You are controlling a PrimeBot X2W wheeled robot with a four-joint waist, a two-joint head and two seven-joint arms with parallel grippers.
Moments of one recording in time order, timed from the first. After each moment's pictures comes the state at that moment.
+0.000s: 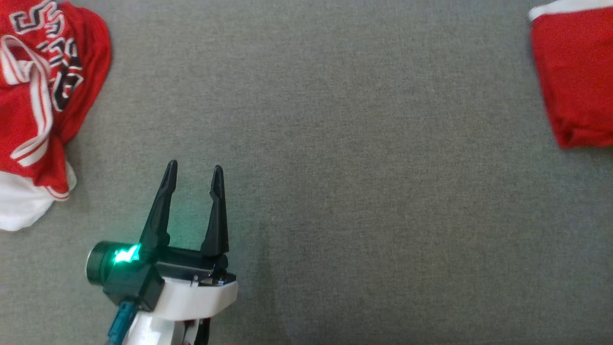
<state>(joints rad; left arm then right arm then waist) -0.05 0.05 -0.23 -0.06 -0.15 -0.01 -0.25 -0.65 -0.67 0.10 0.69 0.13 0.13 0.08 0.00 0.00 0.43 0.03</state>
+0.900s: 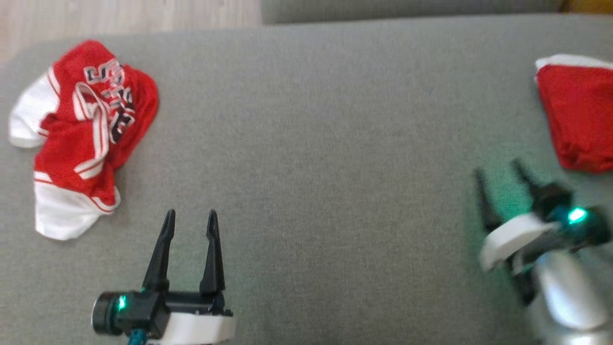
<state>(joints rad) 0.04 0.05 -0.22 0.04 -0.16 0.06 -0.26 -0.33 -0.22 0.04 0.60 -0.04 0.13 -0.15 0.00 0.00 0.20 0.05</state>
